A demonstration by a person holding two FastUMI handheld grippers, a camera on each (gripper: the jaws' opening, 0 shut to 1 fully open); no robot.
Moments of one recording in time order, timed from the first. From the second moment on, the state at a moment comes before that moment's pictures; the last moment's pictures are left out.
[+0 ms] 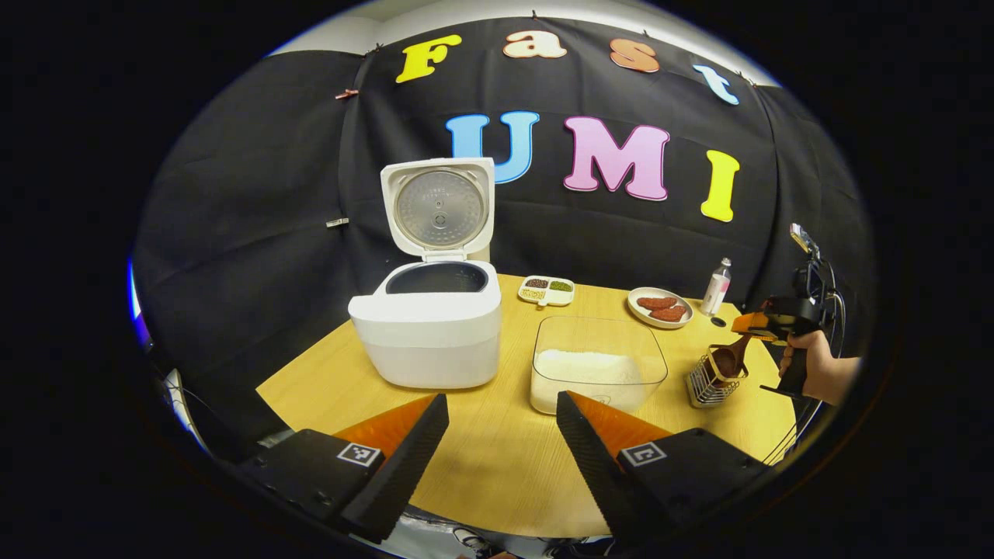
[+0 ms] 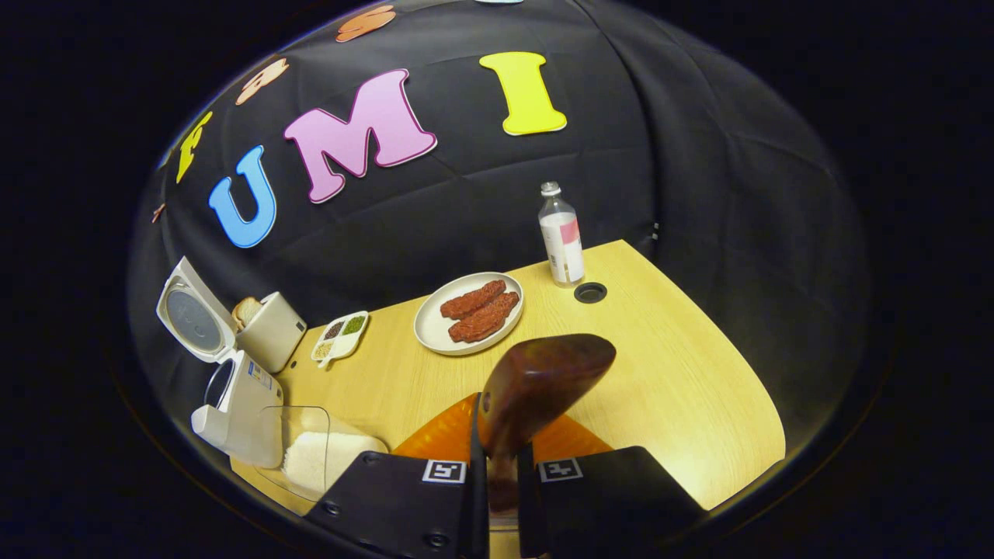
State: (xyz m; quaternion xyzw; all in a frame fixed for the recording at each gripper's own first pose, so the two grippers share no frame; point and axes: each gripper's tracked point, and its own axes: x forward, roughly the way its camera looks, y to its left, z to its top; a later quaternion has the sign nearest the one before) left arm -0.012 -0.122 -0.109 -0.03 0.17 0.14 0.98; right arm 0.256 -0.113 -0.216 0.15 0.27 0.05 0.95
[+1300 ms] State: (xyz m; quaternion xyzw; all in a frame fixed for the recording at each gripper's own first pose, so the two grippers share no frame) left arm -0.048 0.000 -0.125 -0.05 0.17 0.08 0.98; right arm 0.214 0.134 -0.100 0.09 0.18 0.16 0.97
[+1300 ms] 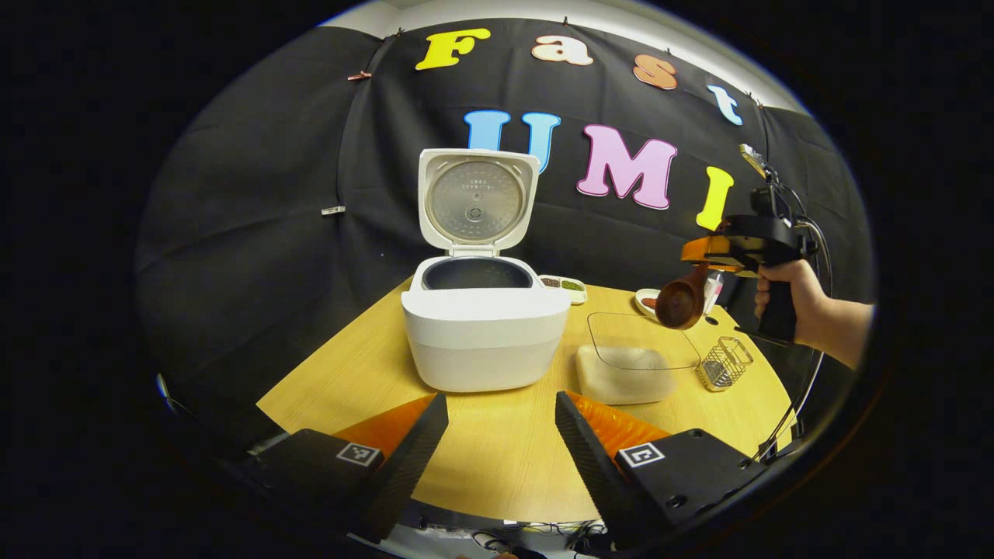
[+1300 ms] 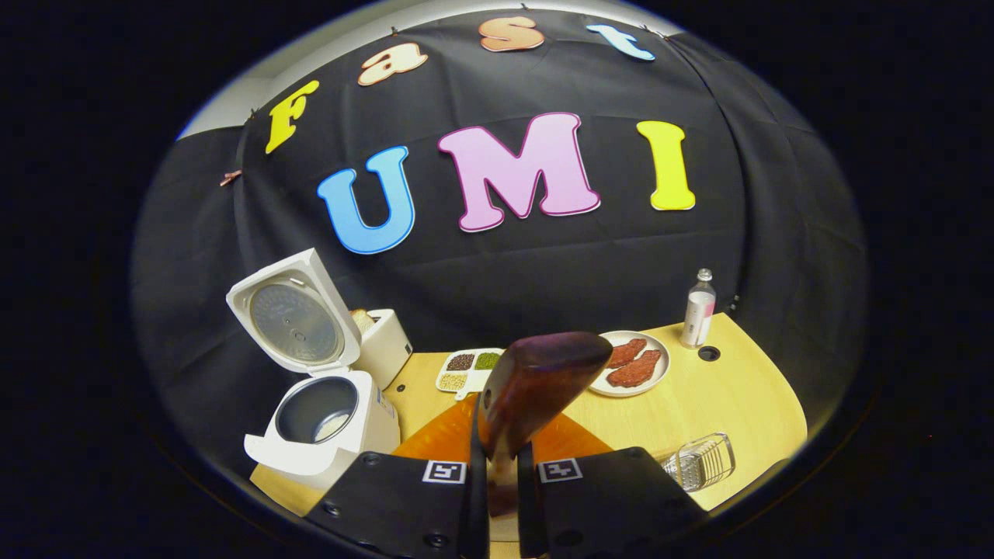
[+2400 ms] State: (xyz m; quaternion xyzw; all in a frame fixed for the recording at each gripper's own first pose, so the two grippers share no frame) left arm -0.047 0.026 -0.152 -0.07 0.19 0.09 0.97; right arm 0.171 0.203 -0.247 -0.05 0.25 0.19 0.95
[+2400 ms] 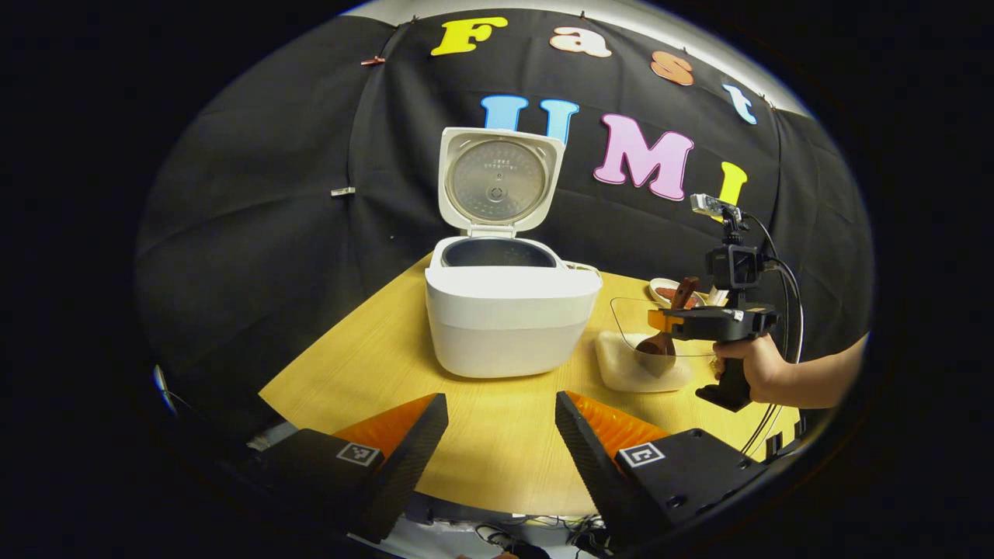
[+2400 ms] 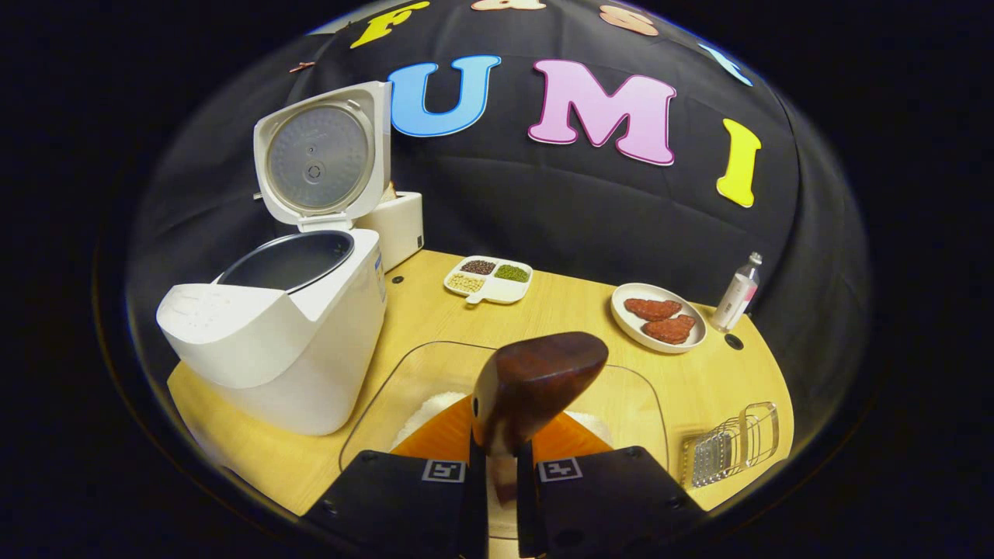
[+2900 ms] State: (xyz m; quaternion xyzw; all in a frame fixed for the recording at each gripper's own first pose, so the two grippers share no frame) left arm -0.046 0.038 -0.156 -0.09 0.19 0.10 0.97; right arm 0.171 0.211 -0.249 0.09 0.32 0.14 0.93
